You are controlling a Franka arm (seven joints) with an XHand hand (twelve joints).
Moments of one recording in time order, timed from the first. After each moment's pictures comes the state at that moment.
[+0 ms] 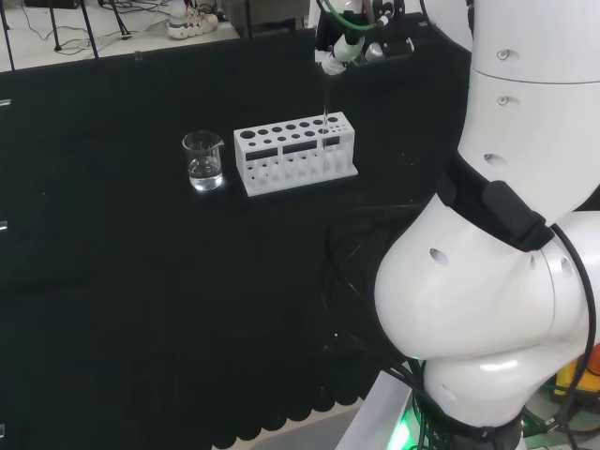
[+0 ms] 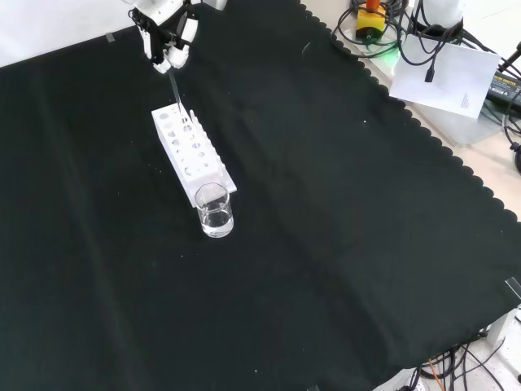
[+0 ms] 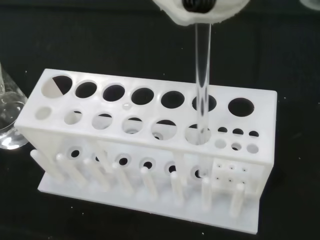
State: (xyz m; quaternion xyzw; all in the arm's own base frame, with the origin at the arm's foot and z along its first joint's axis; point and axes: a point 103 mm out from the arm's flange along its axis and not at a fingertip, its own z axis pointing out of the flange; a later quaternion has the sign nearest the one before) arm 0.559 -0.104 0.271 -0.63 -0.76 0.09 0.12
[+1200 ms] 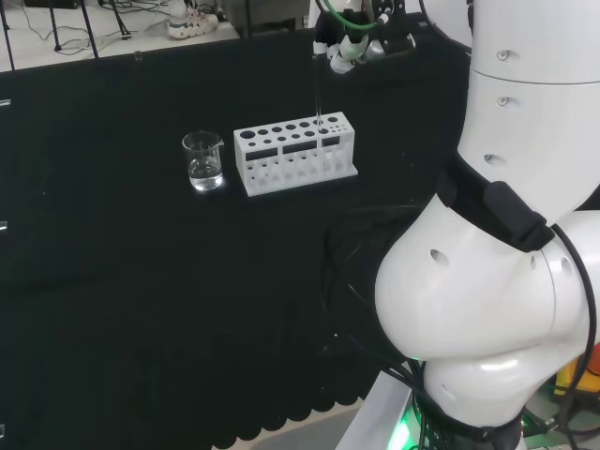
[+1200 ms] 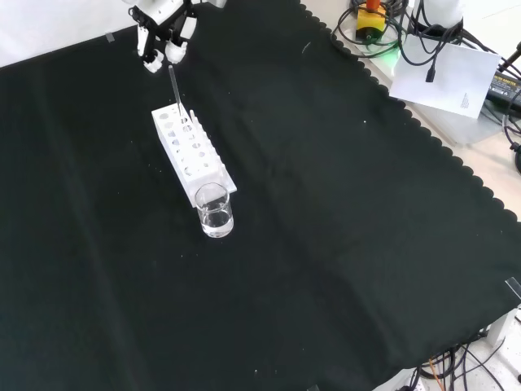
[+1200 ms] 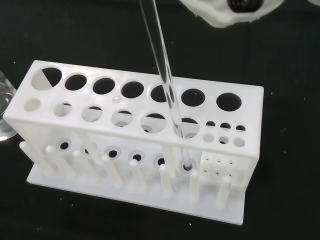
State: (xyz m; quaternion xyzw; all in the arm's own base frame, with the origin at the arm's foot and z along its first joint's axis) arm 0.557 -0.105 0.274 -0.63 -0.76 0.11 0.12
